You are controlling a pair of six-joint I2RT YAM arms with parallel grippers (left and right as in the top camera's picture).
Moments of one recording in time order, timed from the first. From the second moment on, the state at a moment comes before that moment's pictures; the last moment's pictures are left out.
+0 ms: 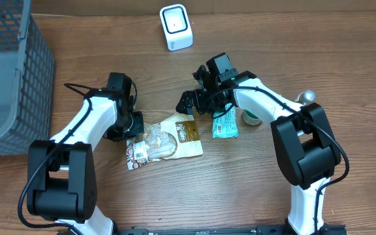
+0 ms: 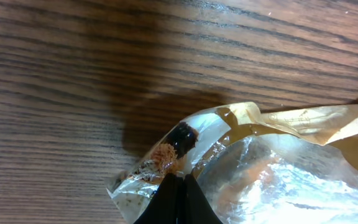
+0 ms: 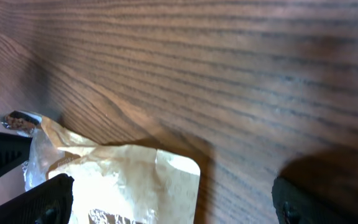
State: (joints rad) left arm -0.12 1.80 1.11 -0.84 0.08 -0.27; right arm 0.44 2.11 1.43 -0.54 -0.52 0.28
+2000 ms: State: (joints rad) left arm -0.12 1.80 1.10 -0.82 0.07 -0.28; right arm 0.64 2.09 1.20 -0.27 -0.76 0.52
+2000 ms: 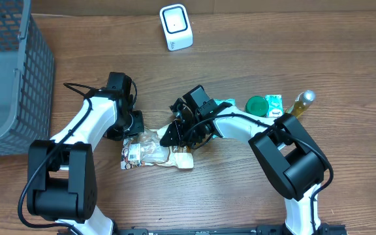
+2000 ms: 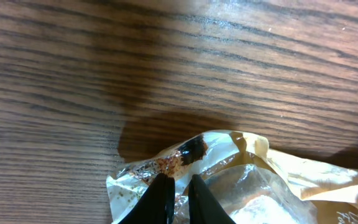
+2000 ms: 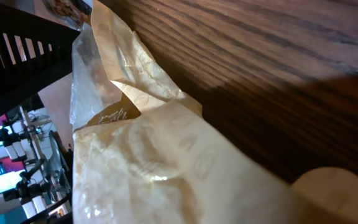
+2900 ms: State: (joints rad) left arm -0.06 1.80 1.49 -1.03 0.03 -0.32; right arm 0.45 2.10 1.19 -0.37 -1.00 0.34
